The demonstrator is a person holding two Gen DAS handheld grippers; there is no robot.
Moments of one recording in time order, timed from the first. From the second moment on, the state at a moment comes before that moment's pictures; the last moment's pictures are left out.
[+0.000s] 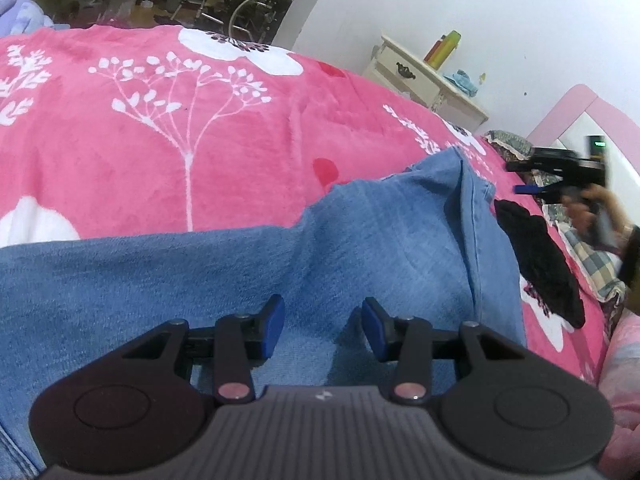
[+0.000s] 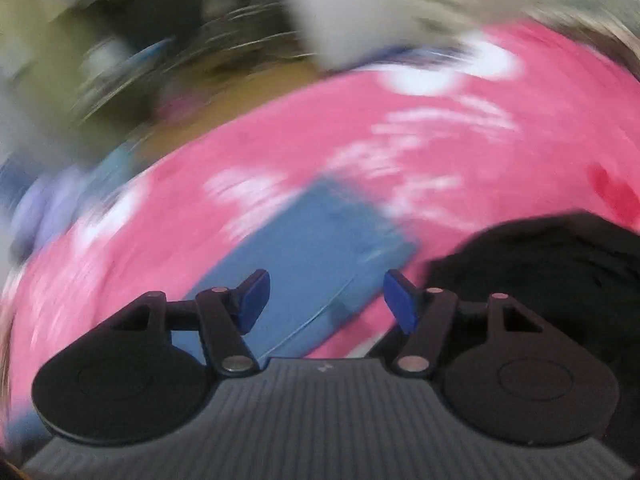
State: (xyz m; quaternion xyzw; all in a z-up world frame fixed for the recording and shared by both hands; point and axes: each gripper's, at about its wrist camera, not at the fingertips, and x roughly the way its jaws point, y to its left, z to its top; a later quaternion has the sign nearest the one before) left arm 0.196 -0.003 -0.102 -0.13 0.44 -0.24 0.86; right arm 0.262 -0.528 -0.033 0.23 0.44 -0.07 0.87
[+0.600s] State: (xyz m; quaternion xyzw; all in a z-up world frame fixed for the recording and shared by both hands) left arm 0.197 0.006 -0.105 -0.16 0.44 -0.25 0.85; right arm 0.278 -0.534 -0.074 0.28 0.36 -0.13 0.88
